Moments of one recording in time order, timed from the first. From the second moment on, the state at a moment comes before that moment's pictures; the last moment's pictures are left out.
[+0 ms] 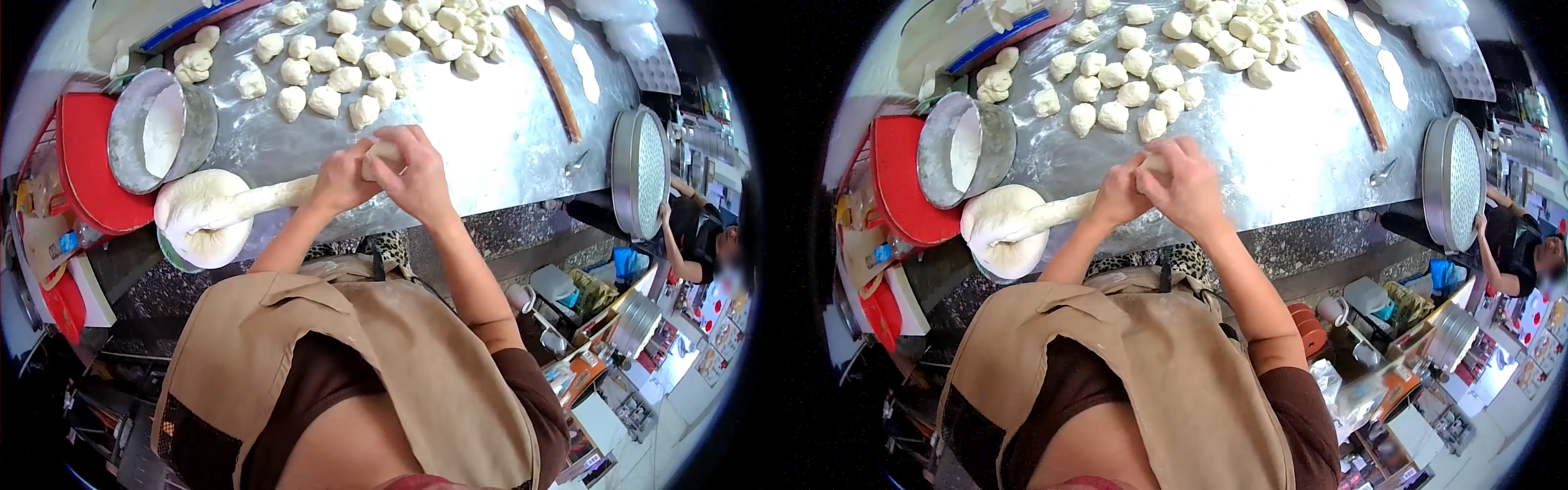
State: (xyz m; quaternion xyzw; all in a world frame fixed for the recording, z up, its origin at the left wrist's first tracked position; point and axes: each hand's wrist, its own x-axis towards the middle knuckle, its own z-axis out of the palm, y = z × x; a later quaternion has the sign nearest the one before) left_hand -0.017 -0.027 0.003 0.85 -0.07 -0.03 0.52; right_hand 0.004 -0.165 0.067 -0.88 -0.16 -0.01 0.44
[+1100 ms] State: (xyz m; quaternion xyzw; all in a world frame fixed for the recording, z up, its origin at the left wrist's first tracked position) left_hand -0.024 -0.012 0.018 0.85 -0.09 -0.07 0.51; right_hand -0.019 -0.140 0.046 -0.89 -0.14 -0.08 0.44
